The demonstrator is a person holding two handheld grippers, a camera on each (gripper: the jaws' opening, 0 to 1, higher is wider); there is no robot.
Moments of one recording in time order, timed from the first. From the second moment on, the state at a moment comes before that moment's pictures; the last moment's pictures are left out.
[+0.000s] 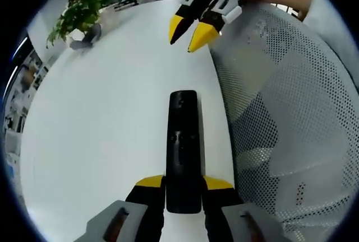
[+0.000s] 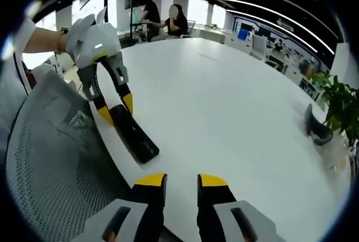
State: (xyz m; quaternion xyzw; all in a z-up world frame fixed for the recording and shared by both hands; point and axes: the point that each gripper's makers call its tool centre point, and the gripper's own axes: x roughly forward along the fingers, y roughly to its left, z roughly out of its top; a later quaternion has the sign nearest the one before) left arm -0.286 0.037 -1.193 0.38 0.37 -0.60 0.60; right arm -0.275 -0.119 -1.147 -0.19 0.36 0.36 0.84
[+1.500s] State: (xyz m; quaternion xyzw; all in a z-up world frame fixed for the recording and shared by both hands) left arm -0.286 0.034 -1.195 0.37 0.38 -0.59 0.61; right arm -0.287 -0.052 -1.183 -0.36 0.38 0.56 0.64
